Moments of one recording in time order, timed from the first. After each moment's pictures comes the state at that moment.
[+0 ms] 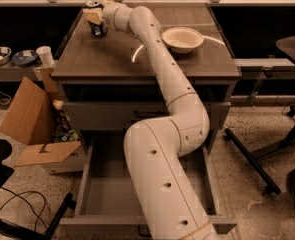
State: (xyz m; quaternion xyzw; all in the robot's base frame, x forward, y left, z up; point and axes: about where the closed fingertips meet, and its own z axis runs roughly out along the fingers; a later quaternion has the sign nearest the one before) arm 0.977 0.173 0.915 -0.32 0.63 0.26 0.65
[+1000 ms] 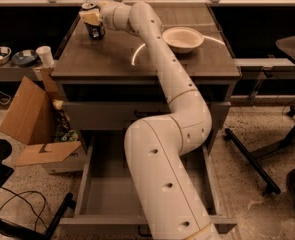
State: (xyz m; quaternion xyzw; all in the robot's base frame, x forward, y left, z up) arm 0.962 0.183 0.917 -0.35 0.64 0.27 0.63
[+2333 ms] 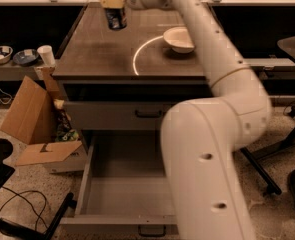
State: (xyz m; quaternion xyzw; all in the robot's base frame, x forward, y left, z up) arm 0.900 0.093 0.974 -0.33 0.72 0.28 0.54
